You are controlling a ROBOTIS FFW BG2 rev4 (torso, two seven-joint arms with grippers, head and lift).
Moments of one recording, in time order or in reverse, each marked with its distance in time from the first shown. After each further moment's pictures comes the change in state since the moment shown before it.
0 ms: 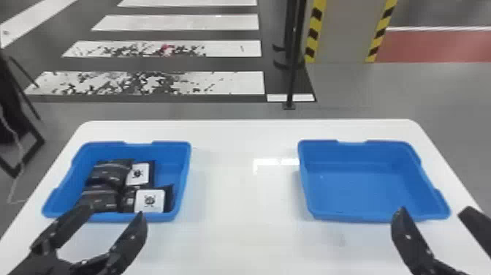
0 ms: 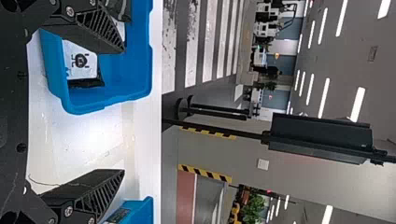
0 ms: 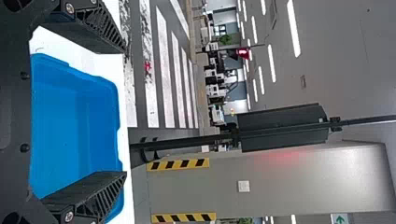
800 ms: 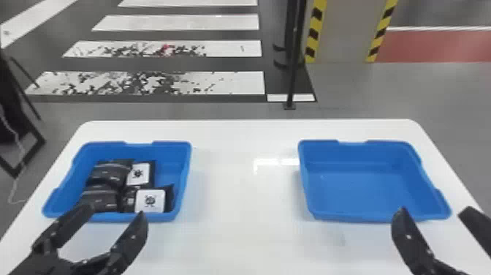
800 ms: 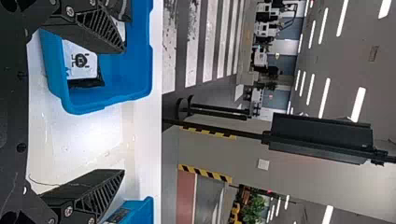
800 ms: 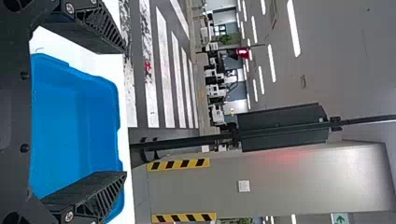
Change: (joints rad) left arm -0.004 0.000 0.000 0.000 0.000 0.006 0.000; right arm -0.002 0.000 0.000 0.003 -0.001 0.000 0.000
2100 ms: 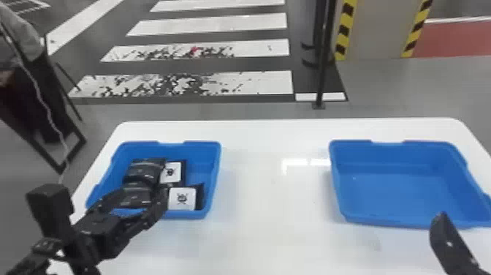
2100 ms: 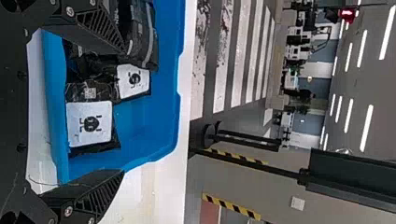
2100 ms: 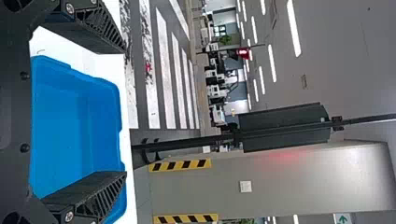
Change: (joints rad) left arm -0.372 0.077 0.086 0.289 -0.010 0.244 0.012; right arm -0.008 0.000 0.009 0.012 -0.004 0.000 0.000
